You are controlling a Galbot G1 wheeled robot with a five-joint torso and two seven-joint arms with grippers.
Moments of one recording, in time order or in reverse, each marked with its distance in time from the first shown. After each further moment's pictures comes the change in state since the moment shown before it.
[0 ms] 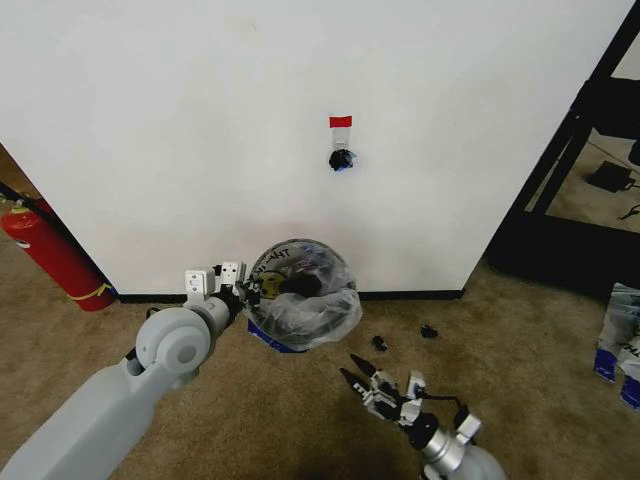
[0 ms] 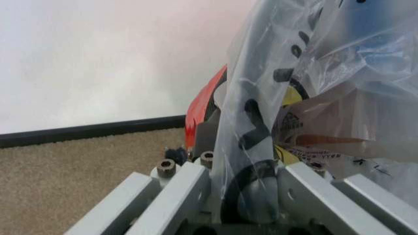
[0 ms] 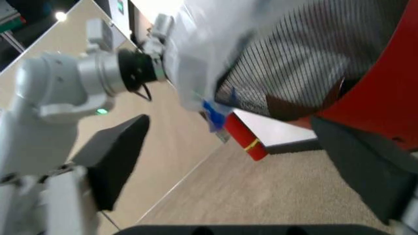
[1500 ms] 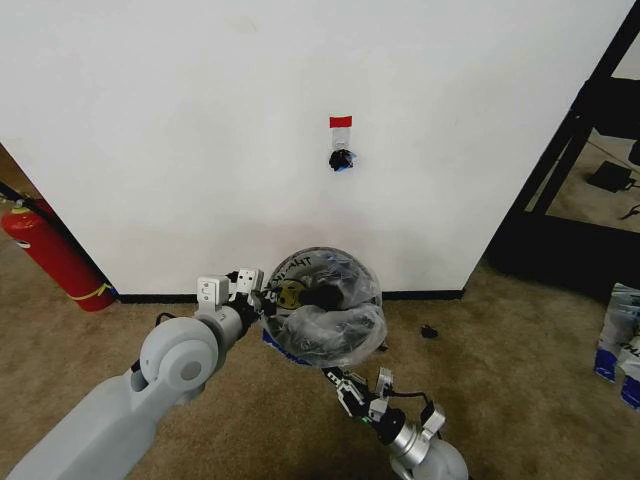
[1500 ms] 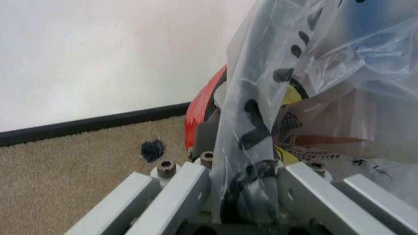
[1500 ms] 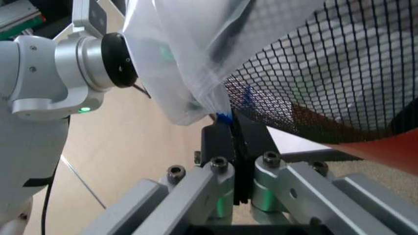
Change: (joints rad) left arm 0.024 -0.001 0.018 -0.068 -0.001 0.033 0.008; right arm 0.053 0.060 -0.047 -0.027 -0.050 0.035 -0.010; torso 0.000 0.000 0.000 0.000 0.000
